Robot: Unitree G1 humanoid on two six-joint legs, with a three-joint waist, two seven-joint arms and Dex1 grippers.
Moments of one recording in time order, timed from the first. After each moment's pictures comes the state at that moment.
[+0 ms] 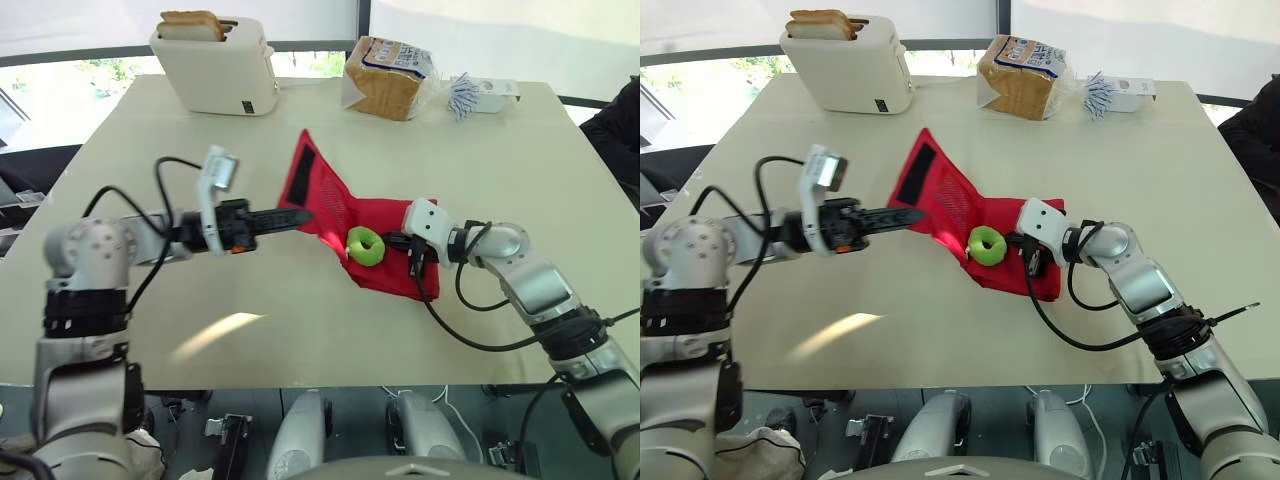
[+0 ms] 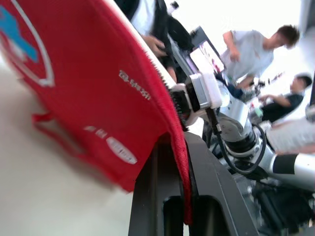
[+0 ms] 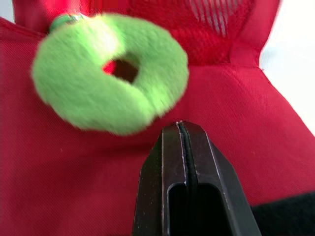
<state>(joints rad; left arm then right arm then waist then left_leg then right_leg) -0.69 0.71 0.12 0.06 -1.12 1.29 -0.83 -0.59 -0.52 0.36 -0.02 0.08 0.37 0.84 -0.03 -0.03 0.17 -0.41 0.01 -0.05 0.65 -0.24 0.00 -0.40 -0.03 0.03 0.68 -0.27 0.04</state>
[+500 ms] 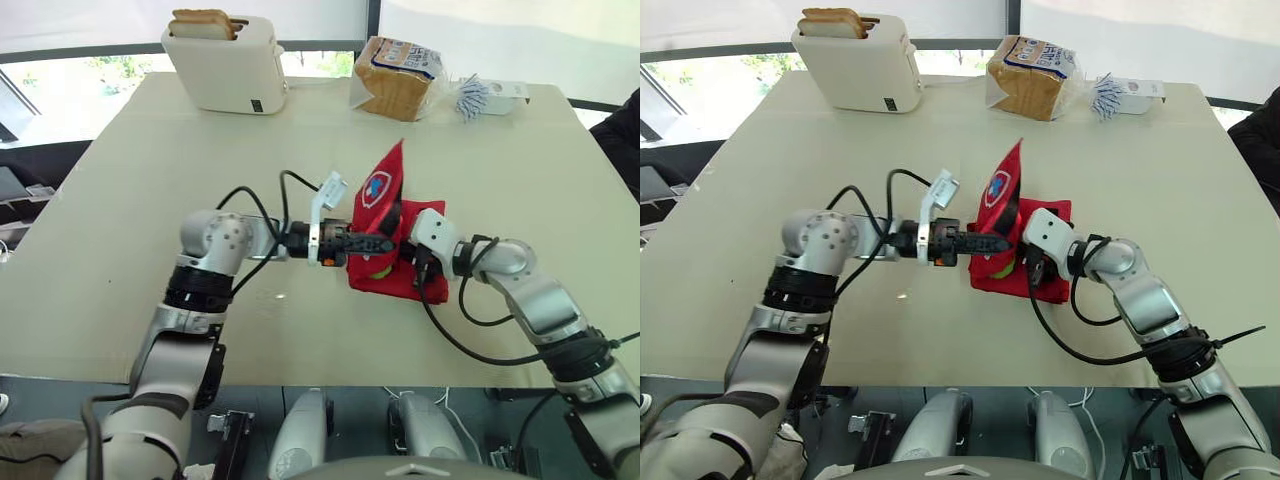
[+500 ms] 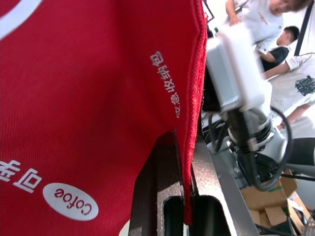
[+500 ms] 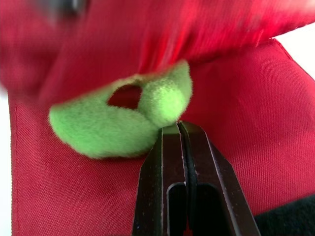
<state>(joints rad) -0.81 0.41 -0.15 0.16 -0.90 1.25 -0.85 -0.46 -0.53 0.29 -0.16 0.09 0.48 0.78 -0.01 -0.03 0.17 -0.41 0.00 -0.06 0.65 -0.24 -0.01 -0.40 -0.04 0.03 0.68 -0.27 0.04</state>
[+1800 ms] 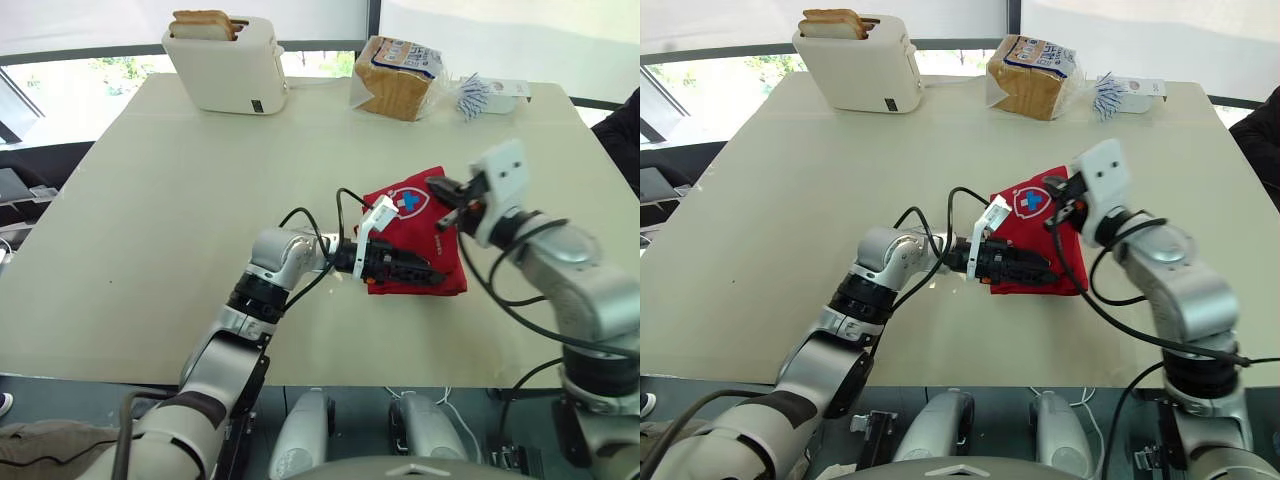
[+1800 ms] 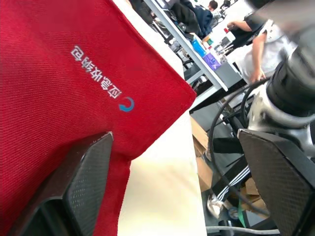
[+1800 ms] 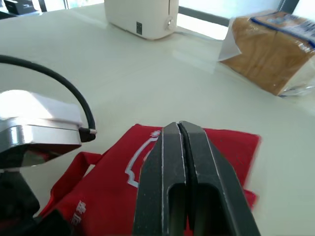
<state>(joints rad) -0.79 0.24 -0.27 0.25 -0.61 1.04 -1.04 -0.49 -0.35 0.04 -0.46 0.29 0.86 0.32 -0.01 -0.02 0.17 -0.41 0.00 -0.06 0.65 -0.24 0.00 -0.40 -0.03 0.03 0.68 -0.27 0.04</state>
